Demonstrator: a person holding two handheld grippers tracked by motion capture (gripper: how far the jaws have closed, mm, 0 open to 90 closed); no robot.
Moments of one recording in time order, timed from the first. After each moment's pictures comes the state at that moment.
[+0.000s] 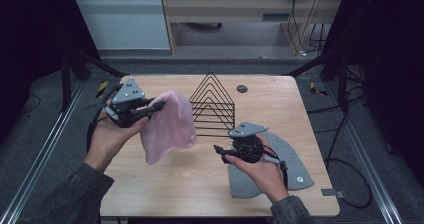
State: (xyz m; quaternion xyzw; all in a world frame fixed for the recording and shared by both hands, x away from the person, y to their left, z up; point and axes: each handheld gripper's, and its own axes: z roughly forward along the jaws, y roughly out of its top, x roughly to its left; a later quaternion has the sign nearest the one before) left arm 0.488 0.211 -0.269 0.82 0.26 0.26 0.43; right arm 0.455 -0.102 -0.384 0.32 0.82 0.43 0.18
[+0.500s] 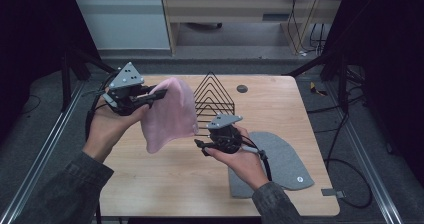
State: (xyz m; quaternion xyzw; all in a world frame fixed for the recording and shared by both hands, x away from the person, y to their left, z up) left arm 0.490 0.203 -0.243 0.81 0.25 0.26 0.46; right arm 0.477 -0.055 -0.375 0.29 0.83 0.44 0.17
